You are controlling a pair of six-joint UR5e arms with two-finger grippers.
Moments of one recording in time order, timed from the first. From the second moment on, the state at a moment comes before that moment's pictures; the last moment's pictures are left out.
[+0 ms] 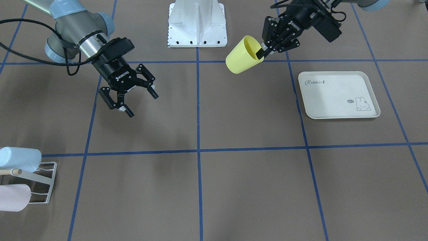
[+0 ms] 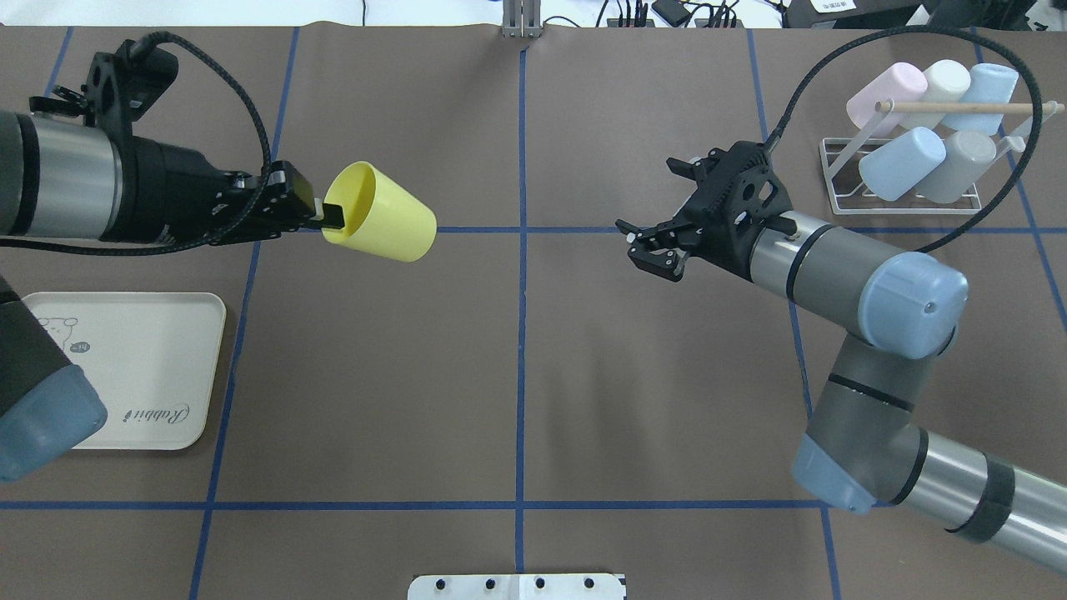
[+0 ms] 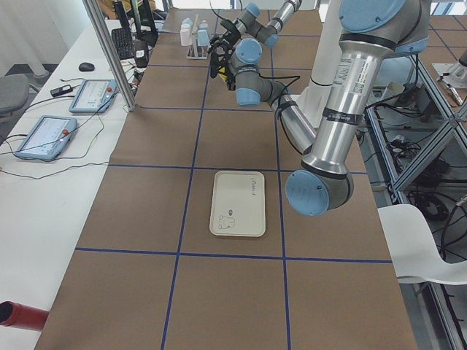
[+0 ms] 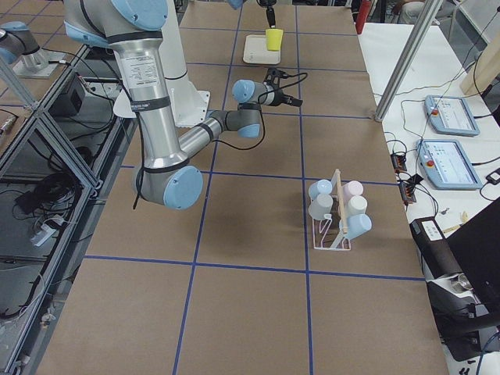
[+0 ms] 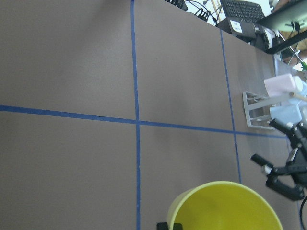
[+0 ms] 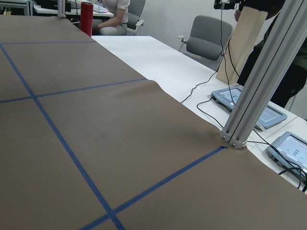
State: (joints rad) left arm -0.79 -1.90 -2.10 -2.20 -2.04 -1.60; right arm 0.54 -1.27 1.77 -0.48 1.37 0.29
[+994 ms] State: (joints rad) left arm -0.72 -2.08 -1.98 -2.22 -2.02 -1.69; right arm 0.50 -1.12 1.81 -0.72 1.70 0.29
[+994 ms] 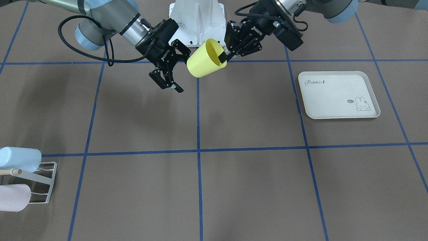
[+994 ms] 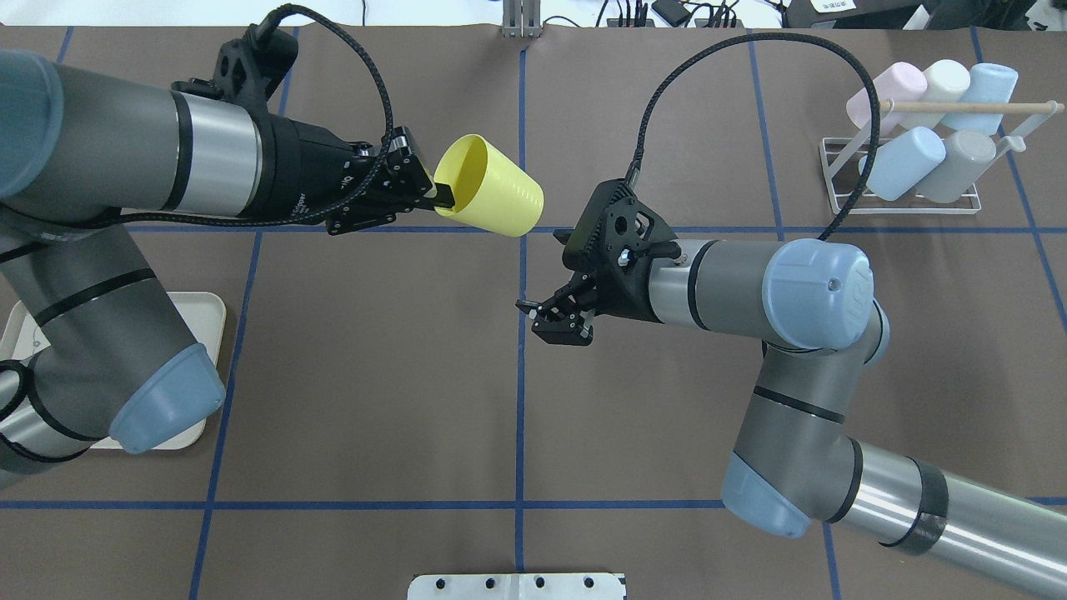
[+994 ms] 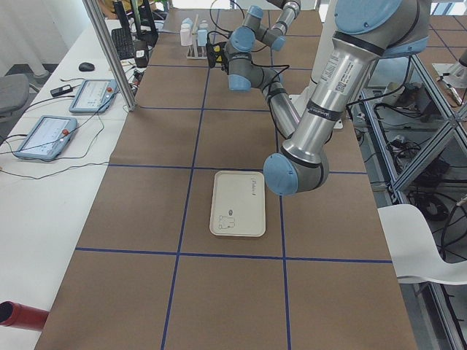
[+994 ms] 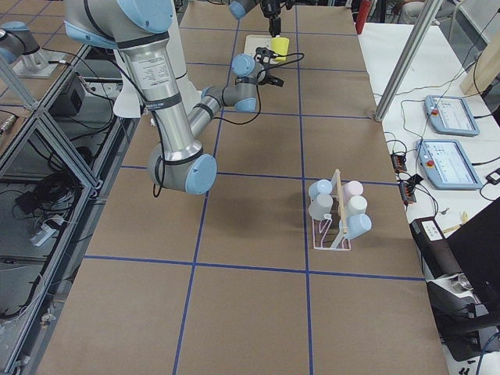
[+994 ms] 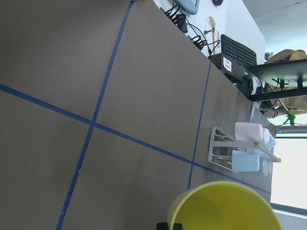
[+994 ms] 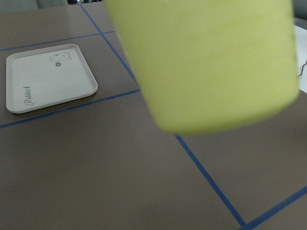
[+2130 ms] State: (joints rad) left arm -0.72 -2.07 -1.97 -2.25 -2.15 -1.54; right arm 0.50 -1.14 1.83 -0.60 1.71 0.28
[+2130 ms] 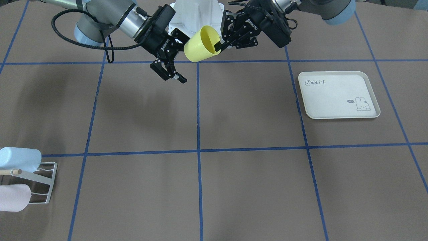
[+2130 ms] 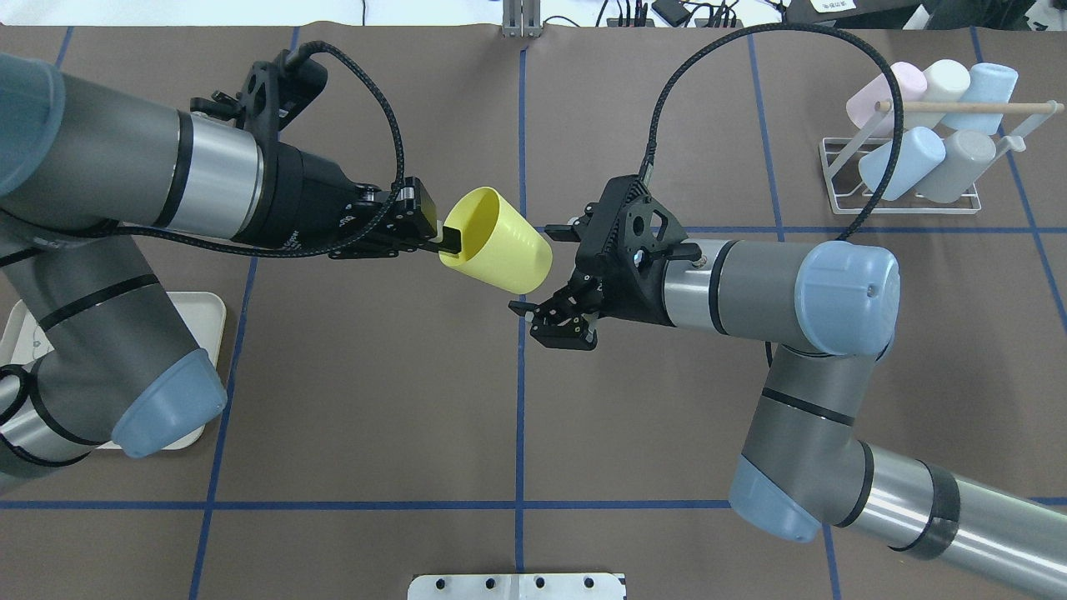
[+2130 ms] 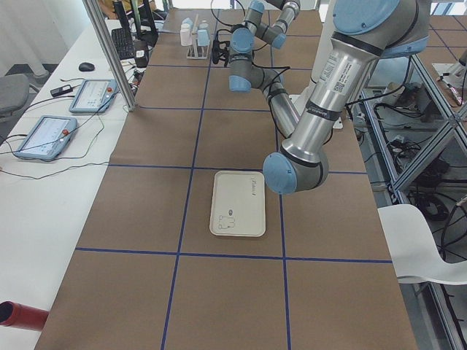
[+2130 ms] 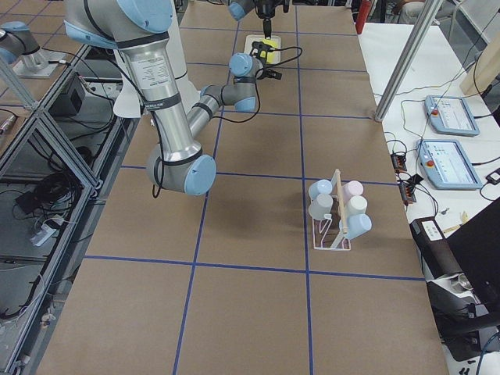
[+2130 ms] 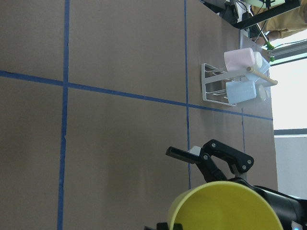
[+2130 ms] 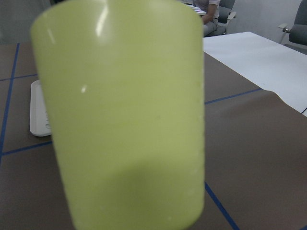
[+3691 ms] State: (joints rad) left arm -0.70 -2.08 -1.93 -2.26 -2.14 -1.54; right arm 0.46 -1.16 1.82 -0.44 1.70 0.29
